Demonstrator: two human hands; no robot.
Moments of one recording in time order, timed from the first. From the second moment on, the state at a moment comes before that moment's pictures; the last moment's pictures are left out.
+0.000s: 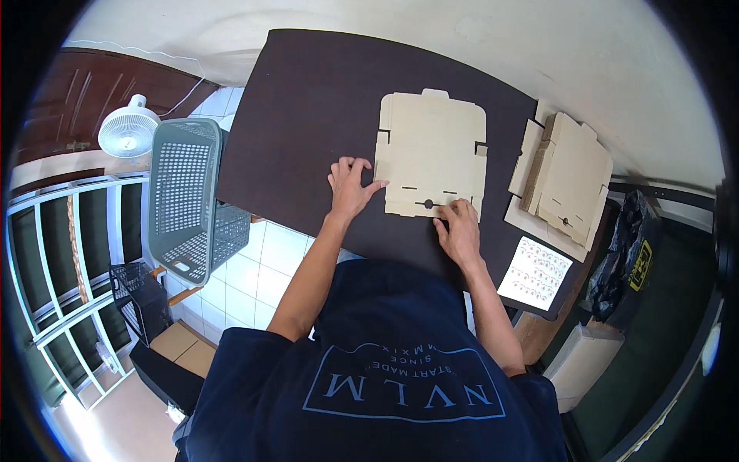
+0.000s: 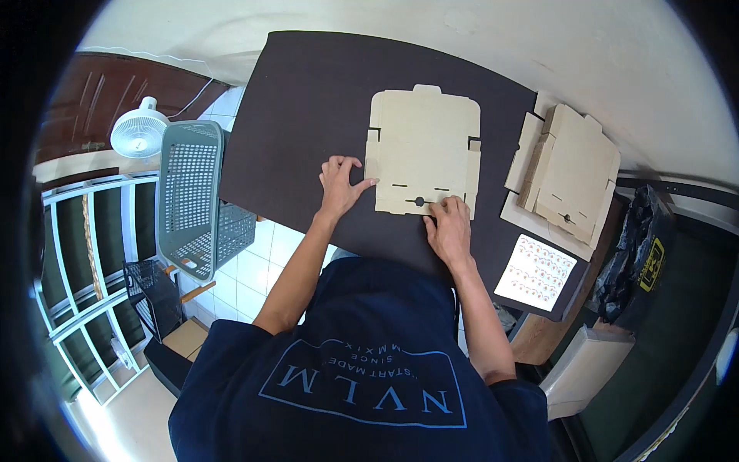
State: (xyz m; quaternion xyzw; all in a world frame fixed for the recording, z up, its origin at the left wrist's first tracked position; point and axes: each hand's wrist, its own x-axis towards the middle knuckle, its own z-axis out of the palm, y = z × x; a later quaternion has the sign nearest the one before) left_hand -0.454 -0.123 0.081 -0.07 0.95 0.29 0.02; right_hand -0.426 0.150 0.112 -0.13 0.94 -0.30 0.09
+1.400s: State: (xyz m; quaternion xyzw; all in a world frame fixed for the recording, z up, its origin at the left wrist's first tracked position) left_hand -0.565 -0.095 0.074 -0.34 0.69 0.62 0.15; right_hand -0.610 0.166 0.085 0.37 0.70 -0.57 0.22
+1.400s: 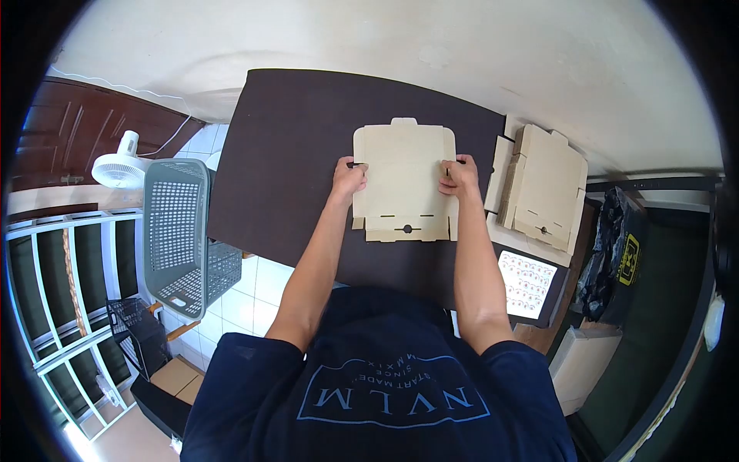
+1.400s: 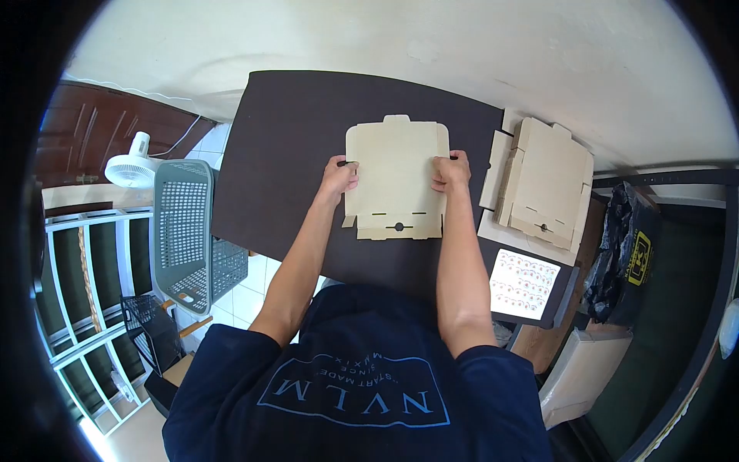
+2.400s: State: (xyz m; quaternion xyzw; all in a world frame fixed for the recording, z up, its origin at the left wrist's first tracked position) left_hand -0.411 -0.123 0.089 0.11 0.91 0.40 0.08; right_hand -0.468 0.218 0.129 -0.14 0.91 -0.24 0.30
